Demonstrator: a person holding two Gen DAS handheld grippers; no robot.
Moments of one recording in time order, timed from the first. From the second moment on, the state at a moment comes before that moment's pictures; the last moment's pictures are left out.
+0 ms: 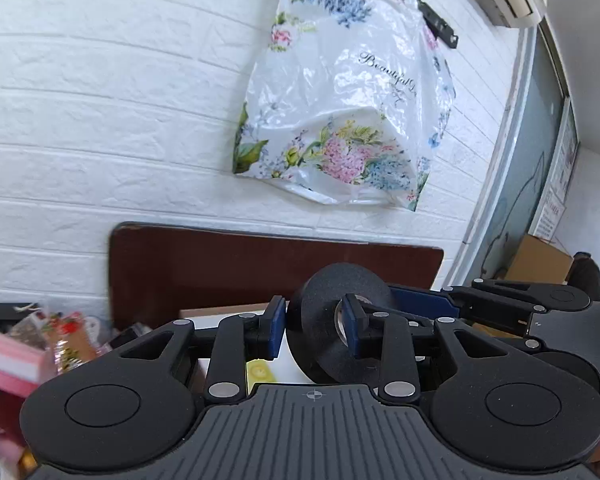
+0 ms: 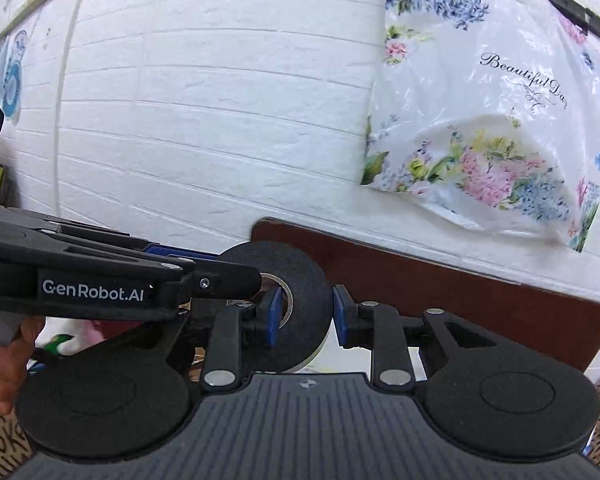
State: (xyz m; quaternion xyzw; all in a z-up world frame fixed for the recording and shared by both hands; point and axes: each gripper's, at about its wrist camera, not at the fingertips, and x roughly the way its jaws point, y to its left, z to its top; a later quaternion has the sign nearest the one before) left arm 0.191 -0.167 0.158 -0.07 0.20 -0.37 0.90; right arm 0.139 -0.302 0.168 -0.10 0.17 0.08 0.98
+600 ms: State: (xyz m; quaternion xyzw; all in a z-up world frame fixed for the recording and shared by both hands) left arm 0.345 -0.281 -0.038 -0.06 0.42 -0.35 0.83; right arm 0.286 -0.402 -0.018 -0.01 0.38 0.11 0.92
